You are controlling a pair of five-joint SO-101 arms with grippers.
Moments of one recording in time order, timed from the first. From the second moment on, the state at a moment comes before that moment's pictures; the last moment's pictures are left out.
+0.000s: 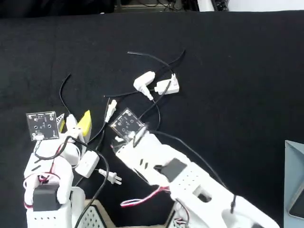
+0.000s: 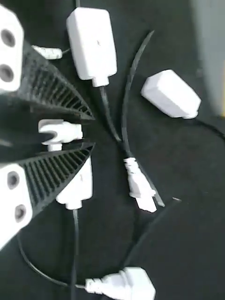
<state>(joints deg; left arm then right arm) -8.0 -101.8 79.1 57.4 1.7 -45.5 -49.2 78.0 19.8 4.8</state>
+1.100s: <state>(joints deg) -8.4 -101.8 79.1 57.2 2.1 -41.6 -21.3 62.9 17.2 6.8</state>
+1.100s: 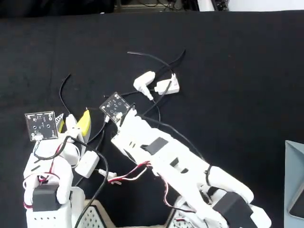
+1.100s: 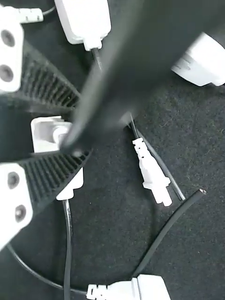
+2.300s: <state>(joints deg) -8.4 -101.8 79.1 57.2 2.1 -42.4 -22.2 71.8 2.6 12.0</state>
